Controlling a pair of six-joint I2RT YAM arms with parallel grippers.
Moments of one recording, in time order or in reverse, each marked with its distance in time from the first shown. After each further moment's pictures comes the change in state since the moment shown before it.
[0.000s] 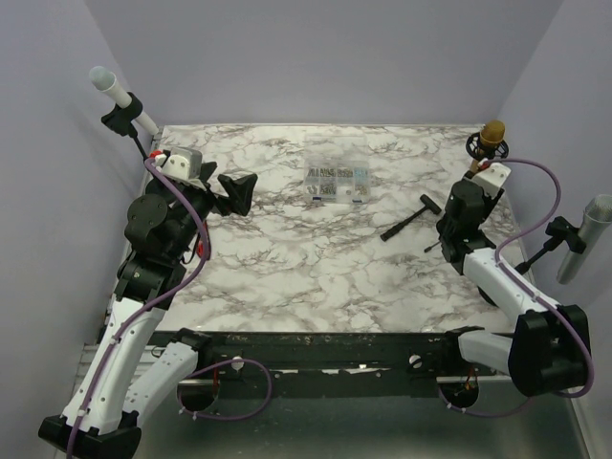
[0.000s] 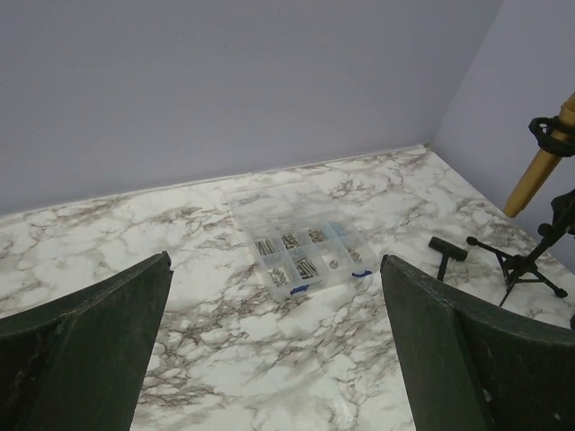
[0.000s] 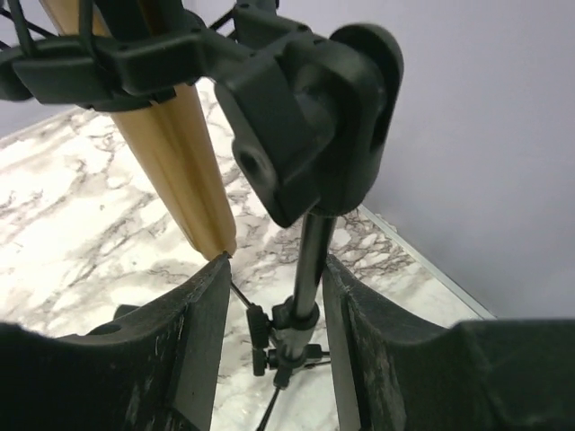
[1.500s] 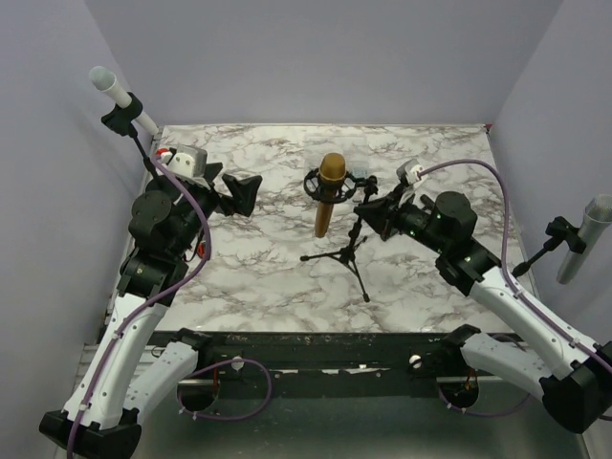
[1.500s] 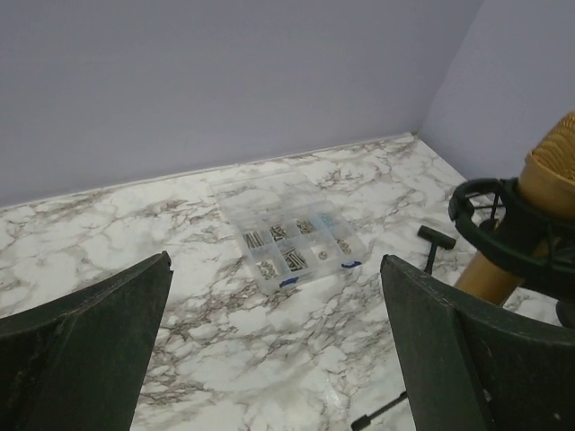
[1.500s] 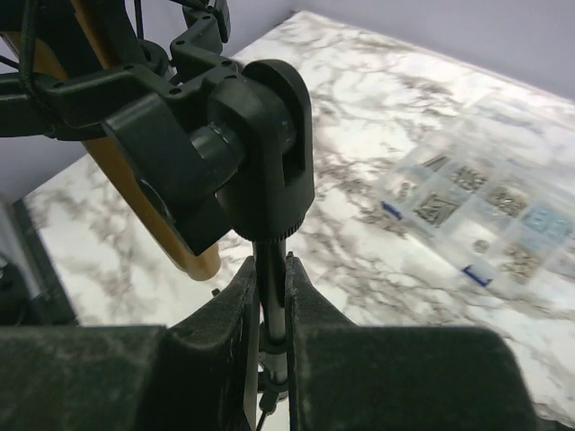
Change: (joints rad) left arm -0.002 0.023 0.000 0.001 0.027 -0.006; right arm 0.357 -0.196 0.163 -0.271 -1.168 0.047
